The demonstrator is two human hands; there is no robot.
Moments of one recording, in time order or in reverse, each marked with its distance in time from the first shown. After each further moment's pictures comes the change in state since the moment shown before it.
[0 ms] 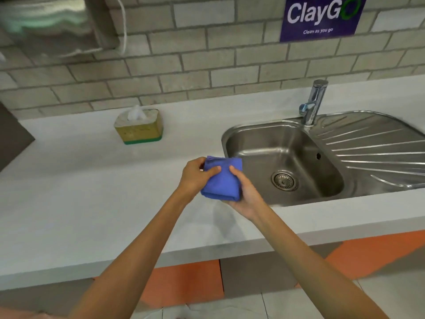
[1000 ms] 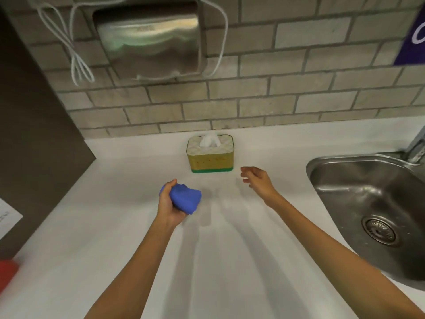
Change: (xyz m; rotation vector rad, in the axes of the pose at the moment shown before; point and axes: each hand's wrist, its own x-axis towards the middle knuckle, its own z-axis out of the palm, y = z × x) left_hand 0.143 -0.148 -0.284 -1.105 0.114 -0.387; right_hand 0.230 0.053 0.177 -0.954 0.200 -0.259
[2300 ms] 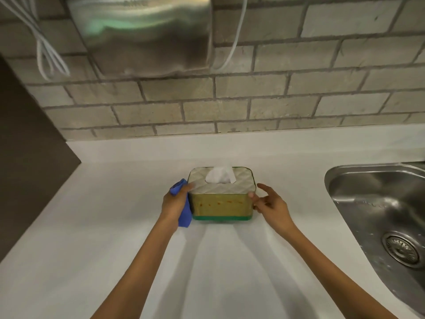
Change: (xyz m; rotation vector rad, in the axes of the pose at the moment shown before) left_hand 0.065 0.023 0.018 0.660 0.297 0.130; right_hand 0.028 0.039 0.011 -0.133 0.073 0.004
